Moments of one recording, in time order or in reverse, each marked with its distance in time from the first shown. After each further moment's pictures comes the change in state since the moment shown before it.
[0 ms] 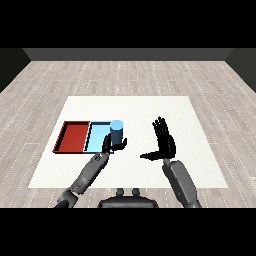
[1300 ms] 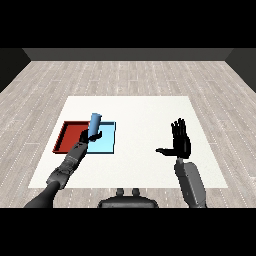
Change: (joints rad) left arm -0.326 0.191 0.247 0.766 -0.081 -0.063 0.220; right arm 0.065 -0.042 -0.212 0.064 -0.039 0.041 -0.013
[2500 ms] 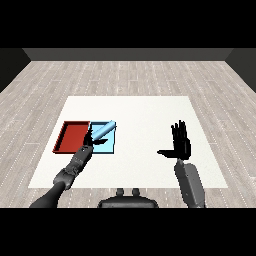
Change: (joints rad) left arm 0.004 -0.079 0.051 0.052 -0.020 0.187 -0.056; right arm 0.018 0.023 -0.035 0.044 -0.029 0.083 -0.045
